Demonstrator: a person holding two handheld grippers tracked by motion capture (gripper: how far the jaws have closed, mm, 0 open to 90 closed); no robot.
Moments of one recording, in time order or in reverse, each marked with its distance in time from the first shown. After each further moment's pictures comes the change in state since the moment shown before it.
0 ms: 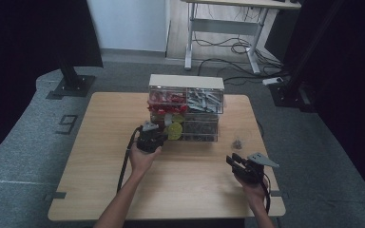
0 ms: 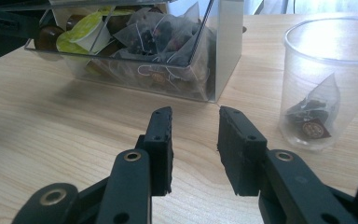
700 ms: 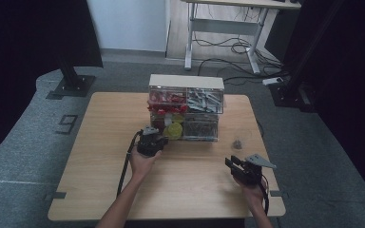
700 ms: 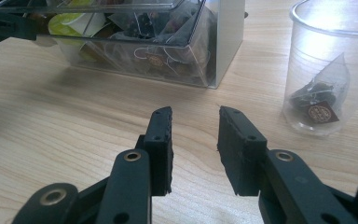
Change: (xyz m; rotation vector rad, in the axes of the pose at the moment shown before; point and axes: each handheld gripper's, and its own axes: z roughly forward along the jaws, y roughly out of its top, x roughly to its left) left arm 0.002 -0.016 0.007 0.027 -0.012 -0.016; right arm -0.001 -0.009 0.006 0.033 -0.004 -0.002
